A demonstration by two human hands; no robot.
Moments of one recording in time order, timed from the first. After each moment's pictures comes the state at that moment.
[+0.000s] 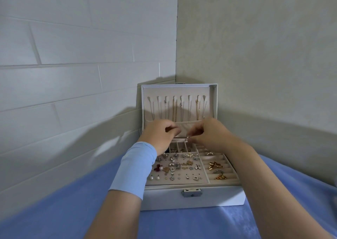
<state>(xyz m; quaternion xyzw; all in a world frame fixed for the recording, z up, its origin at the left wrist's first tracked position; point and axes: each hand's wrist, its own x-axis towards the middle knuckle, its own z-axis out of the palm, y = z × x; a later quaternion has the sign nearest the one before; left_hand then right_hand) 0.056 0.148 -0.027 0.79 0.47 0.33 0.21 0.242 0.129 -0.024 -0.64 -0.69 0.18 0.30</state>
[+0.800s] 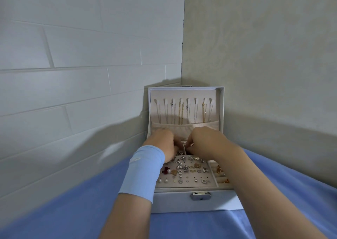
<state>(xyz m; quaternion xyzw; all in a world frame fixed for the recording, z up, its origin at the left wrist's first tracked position) 0.051 0.157 -0.035 0.83 0.52 0.16 0.13 0.201 0.131 -0.023 -0.68 -0.73 -0.01 0.05</state>
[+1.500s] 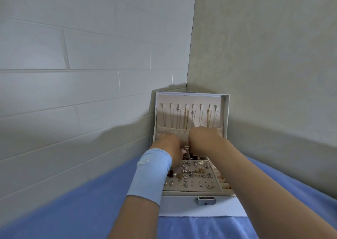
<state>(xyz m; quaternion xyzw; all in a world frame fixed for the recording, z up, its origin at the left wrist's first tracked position) 0.055 0.174 -0.045 0.81 0.56 0.14 0.14 0.168 0.141 0.005 -0.72 -0.68 -0.08 -0.10</state>
